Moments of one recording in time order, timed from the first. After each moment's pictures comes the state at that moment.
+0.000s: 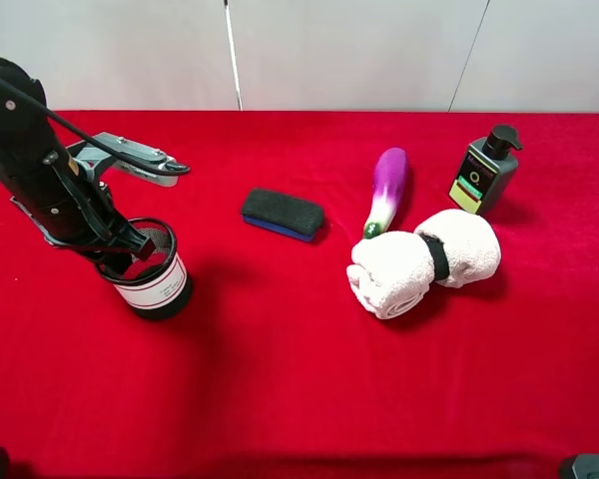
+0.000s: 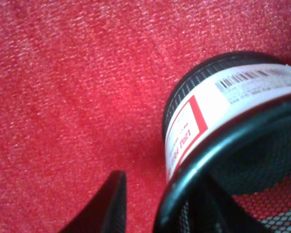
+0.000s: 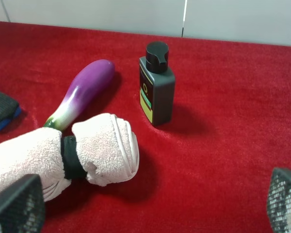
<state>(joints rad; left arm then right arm) -0.38 1.65 -0.74 0.03 0.54 0.02 0.16 -0.01 -0.50 0.01 1.02 0.01</state>
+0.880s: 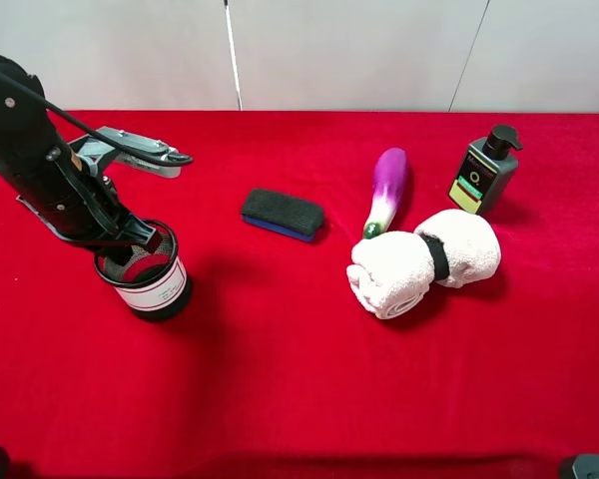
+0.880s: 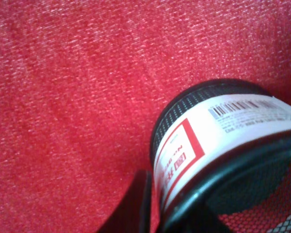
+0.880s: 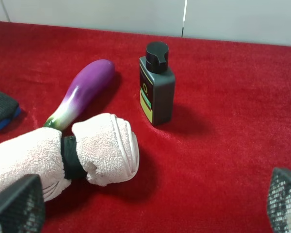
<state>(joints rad) -0.38 1.65 -0.74 -0.02 0.50 0.02 0.16 -0.01 -0.50 0.01 1.02 0.01</state>
